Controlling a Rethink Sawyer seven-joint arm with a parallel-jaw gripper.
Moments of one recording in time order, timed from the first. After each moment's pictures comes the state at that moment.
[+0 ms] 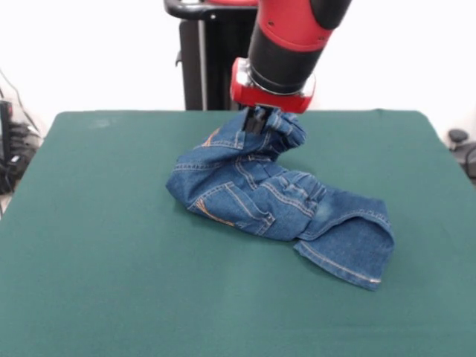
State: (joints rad) arm 0.01 -0.50 -0.24 1.43 -0.04 0.97 1.66
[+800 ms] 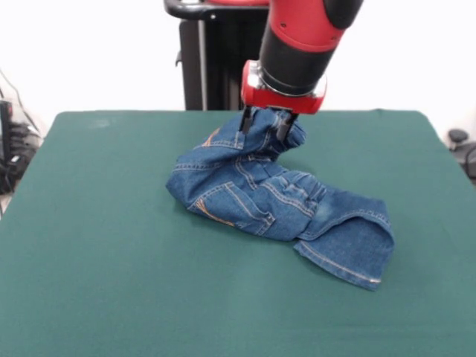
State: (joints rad) arm 0.01 -0.50 -0.22 1.43 -0.04 0.97 1.66
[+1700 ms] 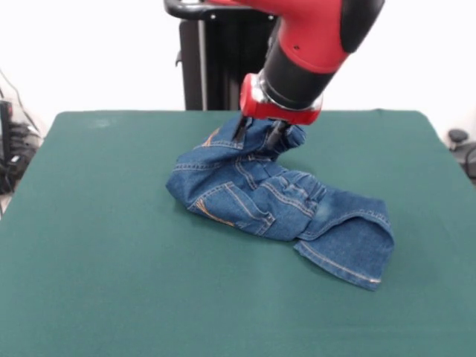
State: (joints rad) arm 0.05 -0.45 -0.22 1.40 -0.17 0.97 1.66
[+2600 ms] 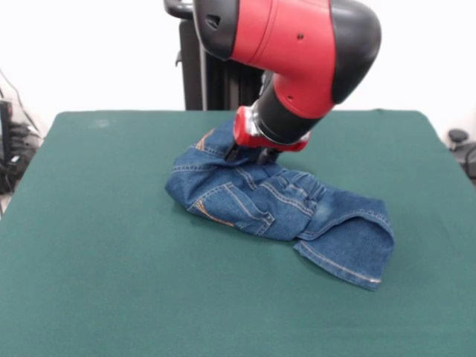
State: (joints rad) arm 0.06 -0.31 -0.24 1.31 -0.20 1.01 1.66
